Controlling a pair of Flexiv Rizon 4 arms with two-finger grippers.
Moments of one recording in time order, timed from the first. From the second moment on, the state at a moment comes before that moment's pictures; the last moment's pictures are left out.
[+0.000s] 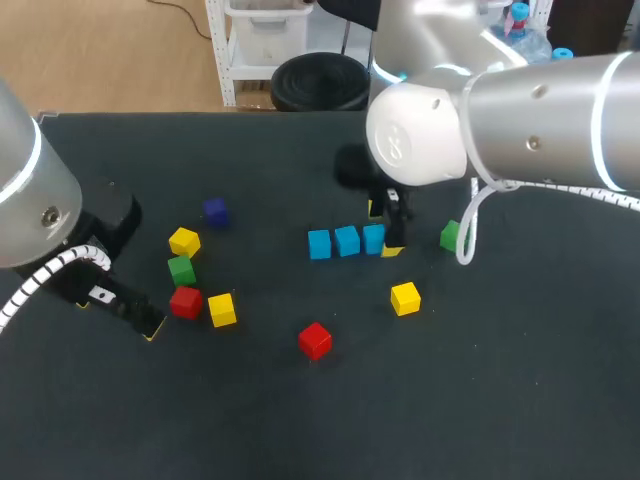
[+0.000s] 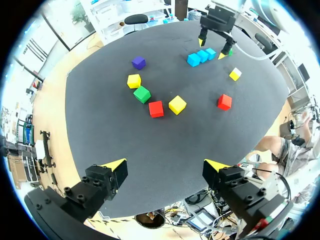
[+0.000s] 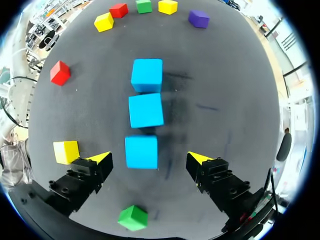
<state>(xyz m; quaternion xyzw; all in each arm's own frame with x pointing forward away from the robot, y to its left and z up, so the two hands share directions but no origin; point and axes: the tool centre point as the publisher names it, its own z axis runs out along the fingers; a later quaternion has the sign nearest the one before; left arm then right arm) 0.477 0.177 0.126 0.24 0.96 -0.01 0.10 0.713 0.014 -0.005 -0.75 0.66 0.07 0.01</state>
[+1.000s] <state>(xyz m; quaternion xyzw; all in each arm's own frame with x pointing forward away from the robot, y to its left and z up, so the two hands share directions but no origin) 0.477 0.177 0.126 0.24 0.96 -0.01 0.10 0.679 -0.055 0.040 -0.68 0.73 0.03 0.00</state>
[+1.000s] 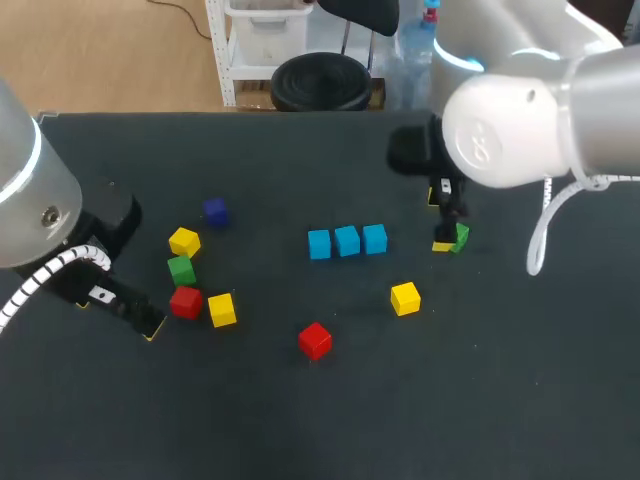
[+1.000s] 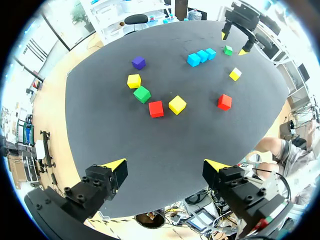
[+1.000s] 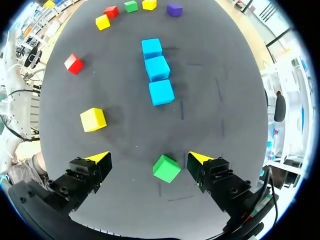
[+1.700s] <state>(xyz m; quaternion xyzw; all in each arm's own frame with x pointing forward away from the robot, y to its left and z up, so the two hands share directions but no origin) 0.477 0.177 0.126 0.24 0.96 -0.01 0.10 0.694 -0.075 0.033 -0.59 0.80 0.01 0.01</state>
